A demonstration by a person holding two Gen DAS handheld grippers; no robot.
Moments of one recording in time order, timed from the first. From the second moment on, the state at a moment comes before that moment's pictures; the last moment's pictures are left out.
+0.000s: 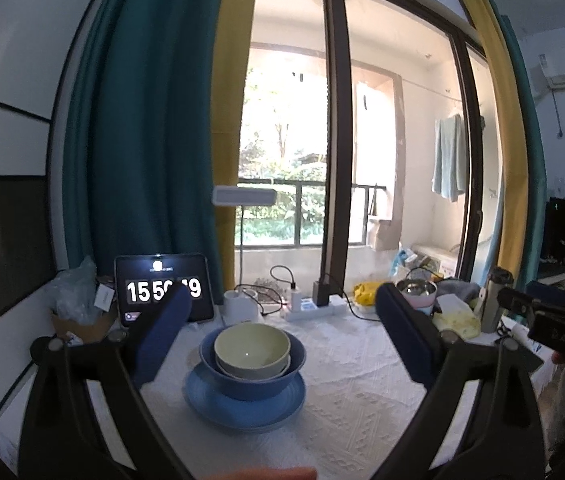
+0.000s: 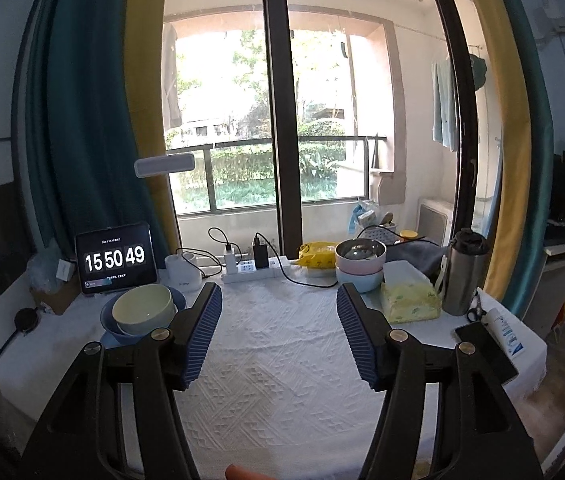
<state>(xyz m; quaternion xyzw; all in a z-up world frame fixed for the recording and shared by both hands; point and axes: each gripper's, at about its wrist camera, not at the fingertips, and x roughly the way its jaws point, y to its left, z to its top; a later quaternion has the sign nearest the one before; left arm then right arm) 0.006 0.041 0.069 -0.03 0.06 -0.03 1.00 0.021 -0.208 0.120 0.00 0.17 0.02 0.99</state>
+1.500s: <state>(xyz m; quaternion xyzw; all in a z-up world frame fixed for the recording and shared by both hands) 0.002 0.043 0.068 -0.03 0.08 -0.03 1.00 0.023 -0.197 0.121 0.01 0.18 0.03 0.98</state>
